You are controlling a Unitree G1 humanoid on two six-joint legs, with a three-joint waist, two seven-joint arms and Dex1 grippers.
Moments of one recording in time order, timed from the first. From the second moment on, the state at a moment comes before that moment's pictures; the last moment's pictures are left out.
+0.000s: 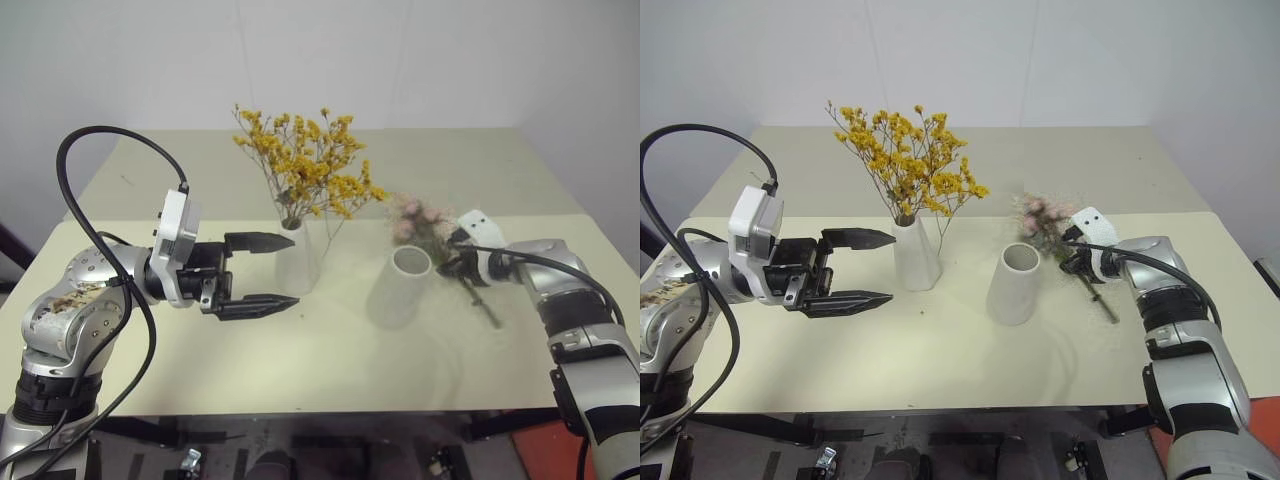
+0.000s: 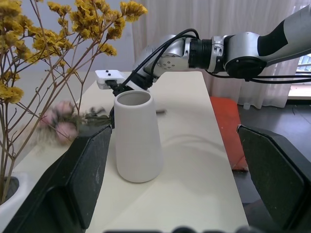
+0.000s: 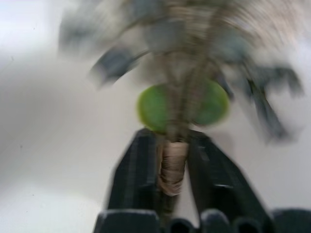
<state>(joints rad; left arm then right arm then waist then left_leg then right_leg) -0.46 0.78 0.15 -0.33 -0.80 0.57 -1.21 -0.90 -0.67 0.19 0.67 0.04 0.66 0.82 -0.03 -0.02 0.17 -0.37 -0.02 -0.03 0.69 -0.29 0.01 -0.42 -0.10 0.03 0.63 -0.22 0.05</state>
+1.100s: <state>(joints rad) -0.51 0.78 0.13 -0.25 -0.79 0.58 -1.24 -0.73 -0.43 -0.45 -0.05 0.79 0.54 0.65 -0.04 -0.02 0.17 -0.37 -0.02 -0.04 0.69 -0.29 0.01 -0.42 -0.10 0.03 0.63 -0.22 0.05</state>
